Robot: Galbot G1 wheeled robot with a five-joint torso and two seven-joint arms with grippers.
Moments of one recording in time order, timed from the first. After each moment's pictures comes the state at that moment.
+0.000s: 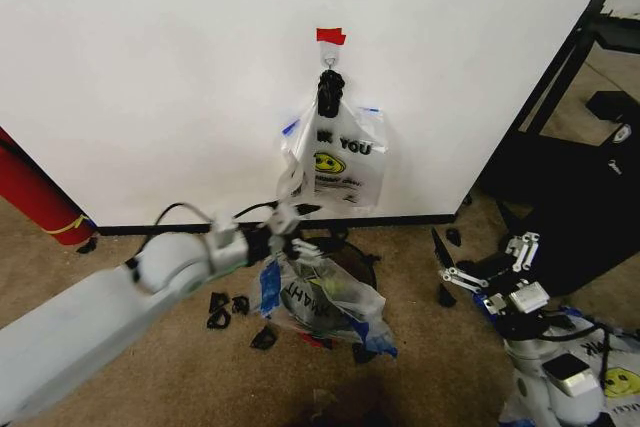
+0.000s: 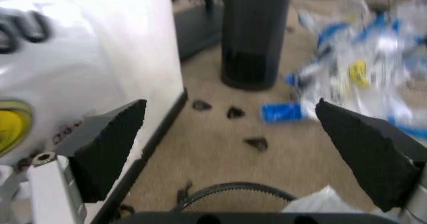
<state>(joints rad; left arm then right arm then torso) 0.37 -0.72 0.42 -1.89 -0.78 0.24 0.38 -1.53 1.30 0.75 2.00 0.28 0.82 -0.49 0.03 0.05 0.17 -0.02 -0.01</state>
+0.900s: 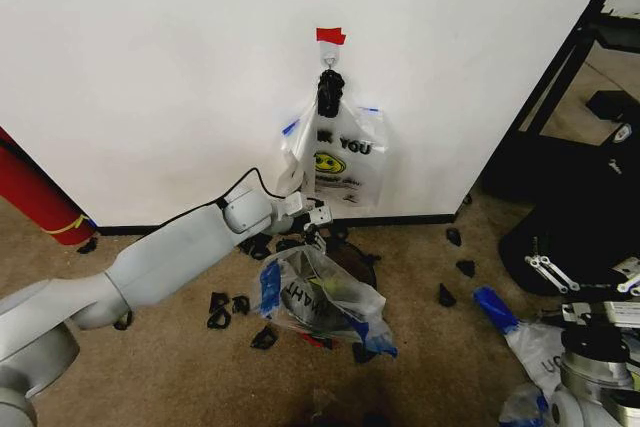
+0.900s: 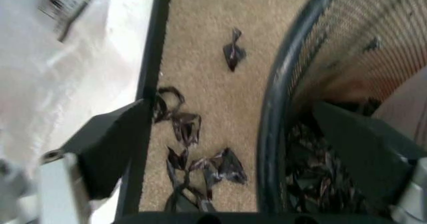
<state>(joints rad) 0.11 -1.00 0.68 -1.34 -0.26 0.34 0.63 -1.56 1.44 0.89 2.04 0.17 0.83 -0.15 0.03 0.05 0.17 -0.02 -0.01</state>
